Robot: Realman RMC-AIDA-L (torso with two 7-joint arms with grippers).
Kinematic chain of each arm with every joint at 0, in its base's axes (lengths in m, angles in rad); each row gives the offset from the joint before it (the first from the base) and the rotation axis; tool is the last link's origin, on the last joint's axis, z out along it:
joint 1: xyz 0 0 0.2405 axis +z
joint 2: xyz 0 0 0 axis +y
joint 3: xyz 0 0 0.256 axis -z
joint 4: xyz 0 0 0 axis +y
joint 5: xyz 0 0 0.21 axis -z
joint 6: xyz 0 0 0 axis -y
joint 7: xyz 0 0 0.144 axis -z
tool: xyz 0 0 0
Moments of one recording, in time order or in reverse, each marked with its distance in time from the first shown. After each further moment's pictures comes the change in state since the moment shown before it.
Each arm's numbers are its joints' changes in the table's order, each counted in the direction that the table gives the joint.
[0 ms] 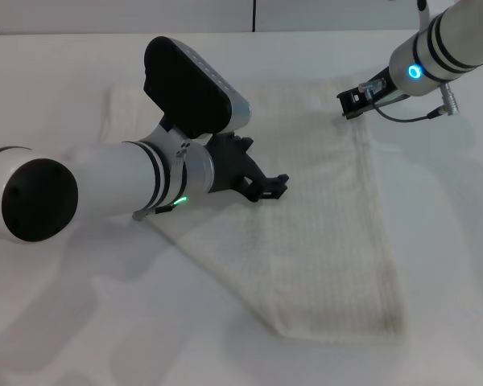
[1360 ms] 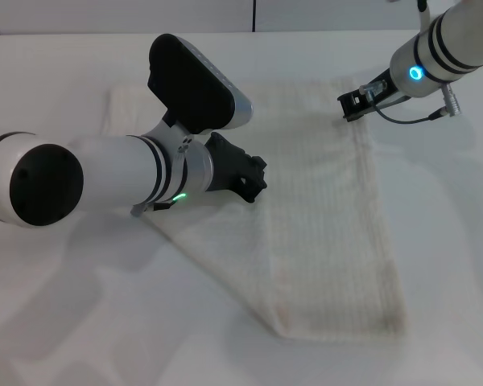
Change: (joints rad) left arm -0.049 0.003 0.008 0.051 0.005 0.025 0.006; right arm -0.003 0.000 0.000 -0.009 0.000 0.017 0.010
